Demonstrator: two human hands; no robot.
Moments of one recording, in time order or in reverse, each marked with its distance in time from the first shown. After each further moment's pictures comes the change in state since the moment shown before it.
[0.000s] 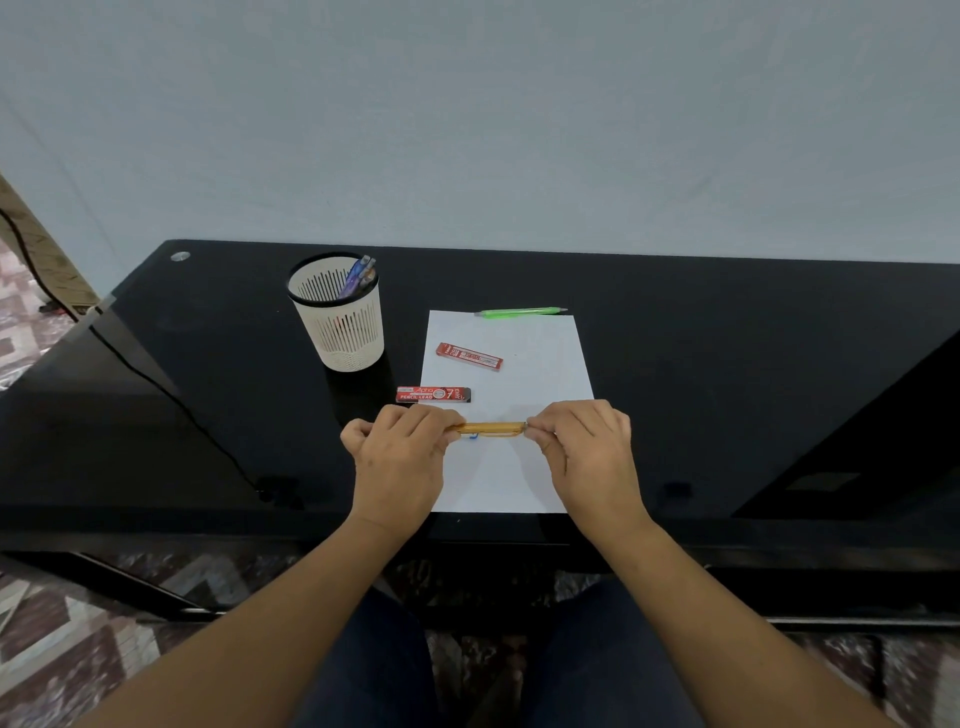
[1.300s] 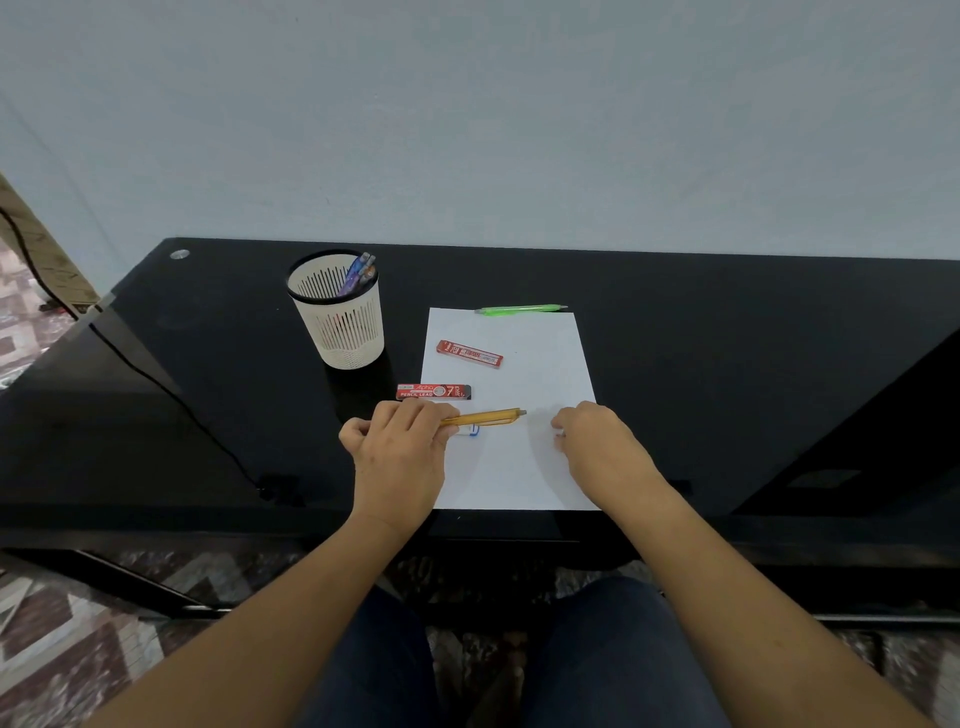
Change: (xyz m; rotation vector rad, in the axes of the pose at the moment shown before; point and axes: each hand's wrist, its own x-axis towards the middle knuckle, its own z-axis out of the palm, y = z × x) left_hand 0.000 0.003 0.000 0.040 -0.041 -0.076; right_hand 0.028 0.011 -0.011 -0.271 -0.802 0.343
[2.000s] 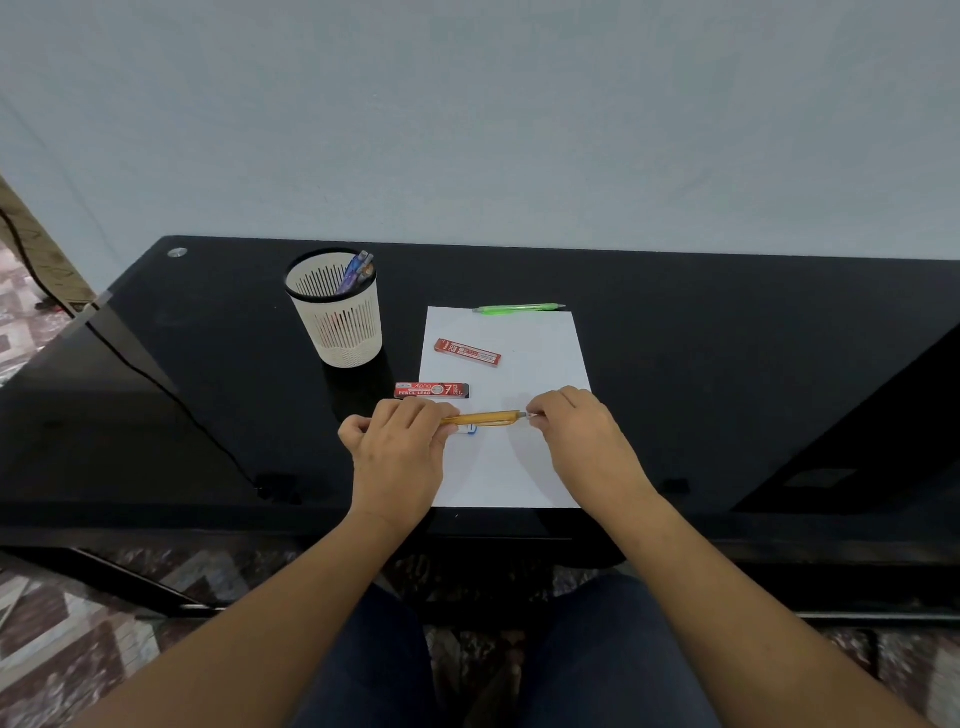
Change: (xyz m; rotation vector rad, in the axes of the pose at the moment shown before) left_hand 0.000 0.000 0.000 0.000 -0.009 0.014; right_hand -0.006 -0.012 0.003 0.157 0.293 -0.206
